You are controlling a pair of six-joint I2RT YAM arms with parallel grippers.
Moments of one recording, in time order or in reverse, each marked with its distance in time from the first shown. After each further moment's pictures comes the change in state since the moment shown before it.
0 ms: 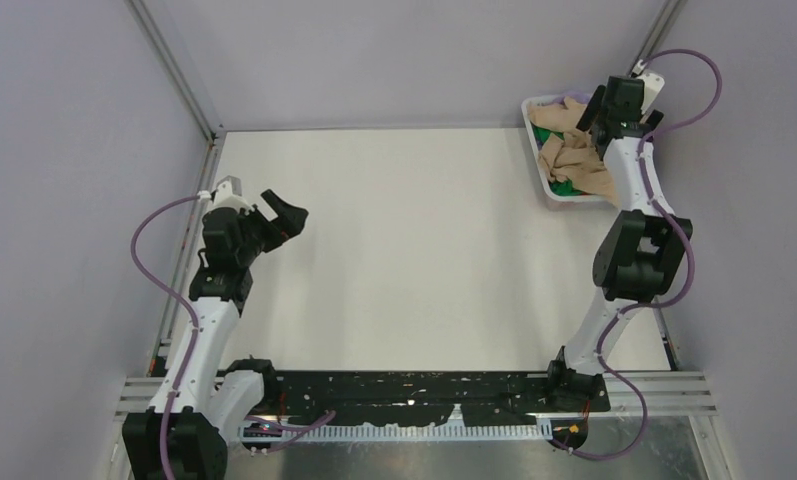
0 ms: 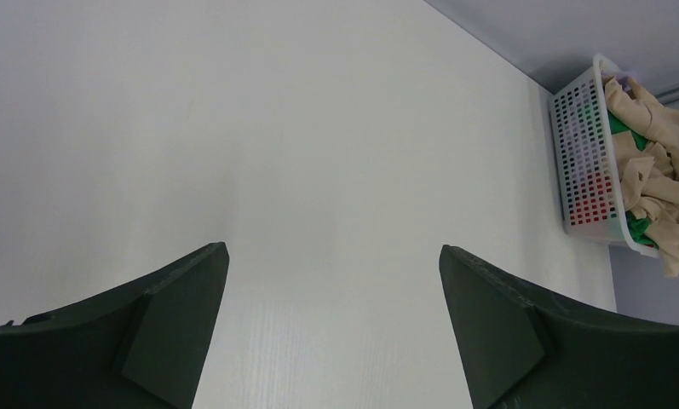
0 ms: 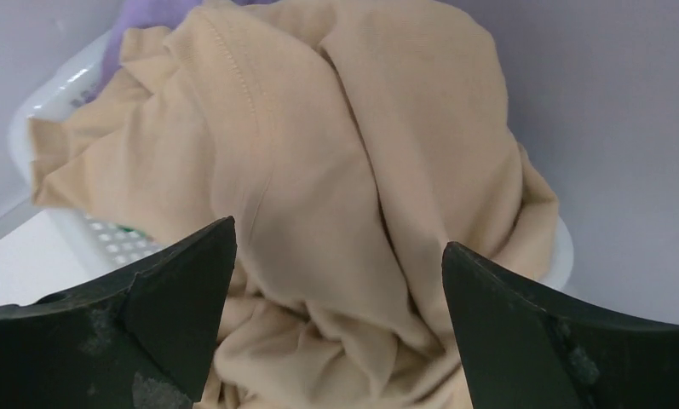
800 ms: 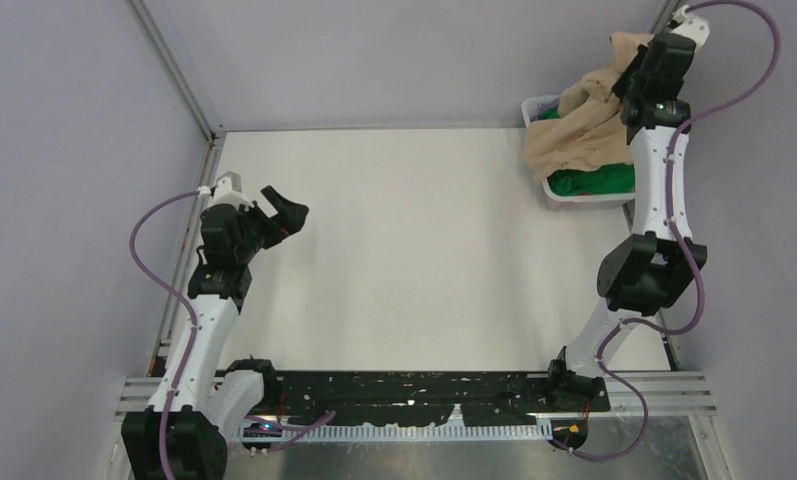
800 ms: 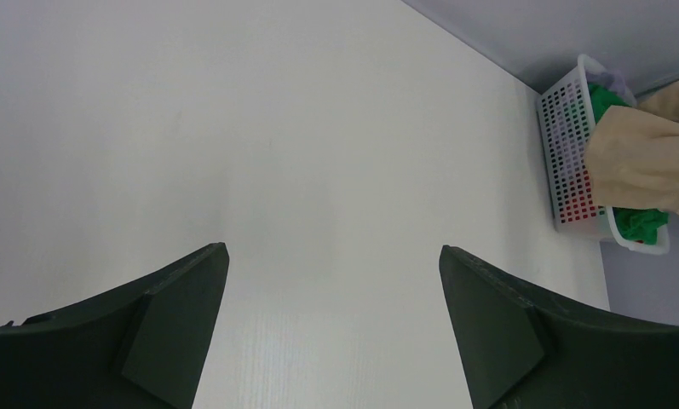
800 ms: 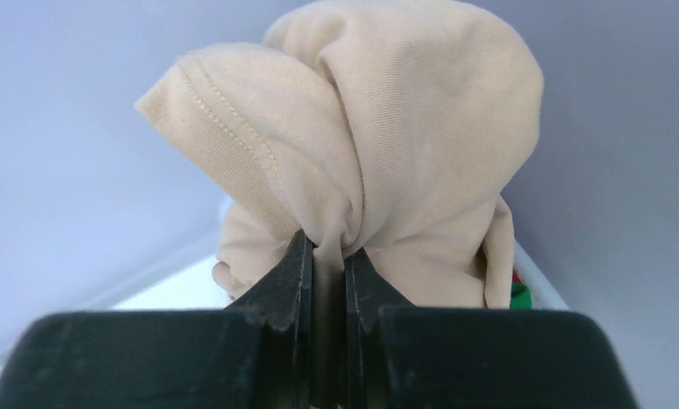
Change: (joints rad) left arm 0.000 0.029 0.032 0.002 0.018 0.011; right arm -0.050 0.051 0.288 -0.062 -0.195 -0.016
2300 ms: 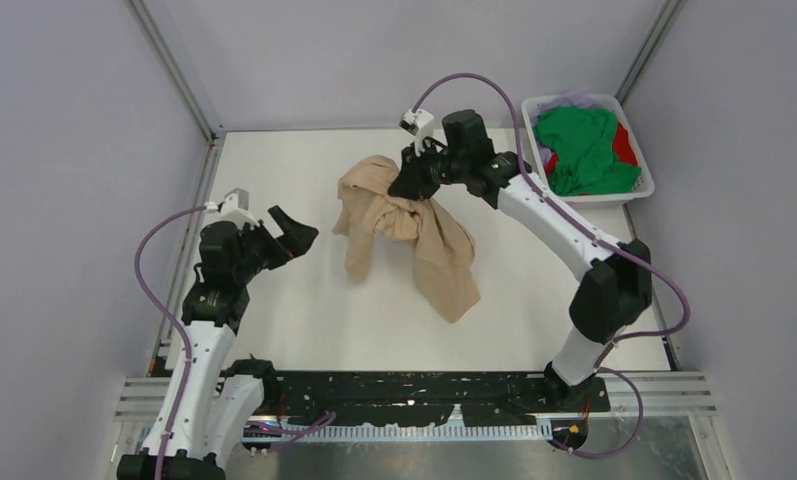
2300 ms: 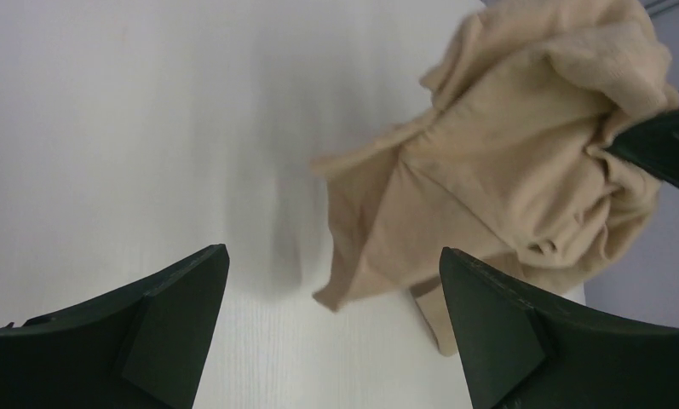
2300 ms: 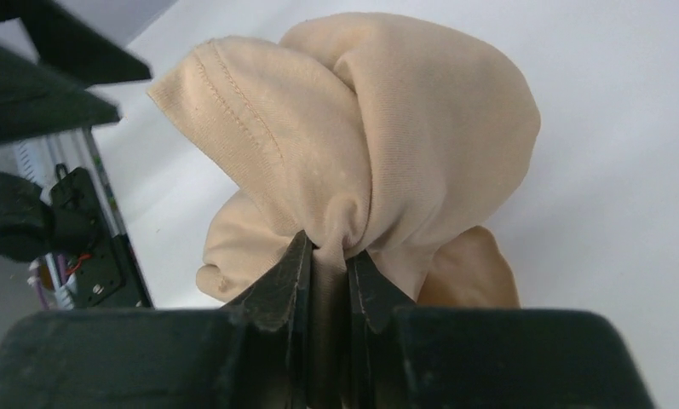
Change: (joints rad) left arm -0.036 -0.184 -0.007 -0.190 0.068 -0.012; right arm 0.770 -0.287 -0.472 0.019 -0.753 -0.259
